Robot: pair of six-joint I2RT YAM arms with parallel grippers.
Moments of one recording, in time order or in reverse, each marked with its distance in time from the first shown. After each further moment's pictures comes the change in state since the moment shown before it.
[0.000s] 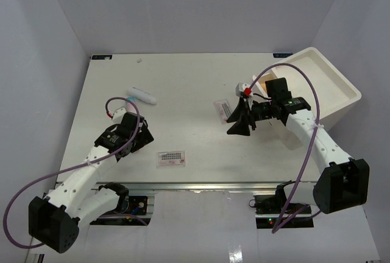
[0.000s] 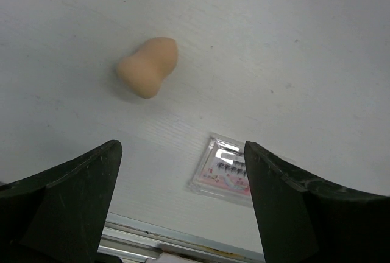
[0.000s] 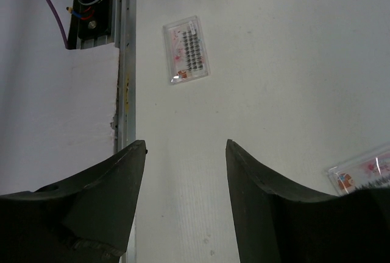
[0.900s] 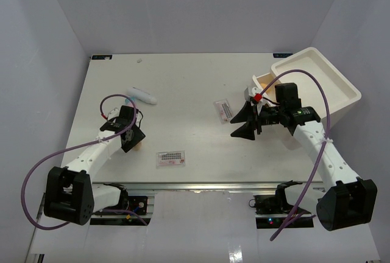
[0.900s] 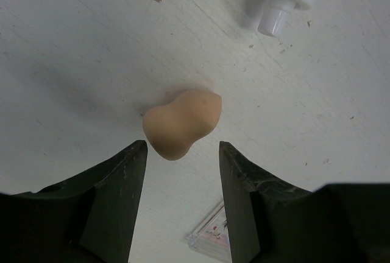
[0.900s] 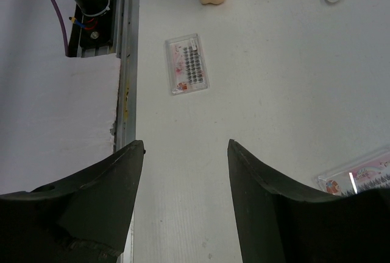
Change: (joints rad) left arm 0.214 0.281 -0.022 0.138 0.049 -0.053; right arm -0.045 -0.141 -0.089 0.052 -0.061 0.005
